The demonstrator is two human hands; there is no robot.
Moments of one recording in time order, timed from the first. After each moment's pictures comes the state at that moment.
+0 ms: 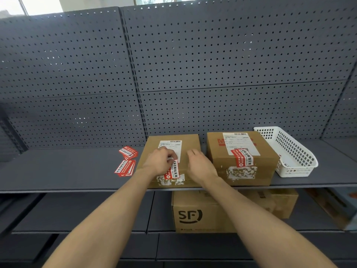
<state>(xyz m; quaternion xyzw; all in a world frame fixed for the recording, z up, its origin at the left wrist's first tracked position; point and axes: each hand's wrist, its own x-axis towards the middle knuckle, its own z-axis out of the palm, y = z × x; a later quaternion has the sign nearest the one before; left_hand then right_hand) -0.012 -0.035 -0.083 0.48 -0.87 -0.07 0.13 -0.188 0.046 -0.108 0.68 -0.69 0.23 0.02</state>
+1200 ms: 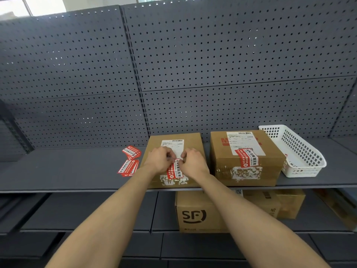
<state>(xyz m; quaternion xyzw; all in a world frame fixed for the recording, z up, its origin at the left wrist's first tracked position) -0.005 -0.046 -0.082 0.51 -0.83 -0.12 0.16 -0.161 0.017 -0.110 0.62 -0.71 0.34 -0.09</state>
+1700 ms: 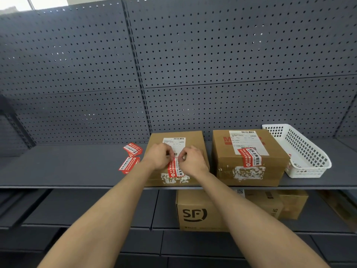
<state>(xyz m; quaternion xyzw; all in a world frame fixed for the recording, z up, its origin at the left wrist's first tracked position) 0.001 -0.052 -0.074 0.50 -0.85 -0.11 0.13 -0.155 0.011 -0.110 0.60 -0.70 0.35 -0.15</state>
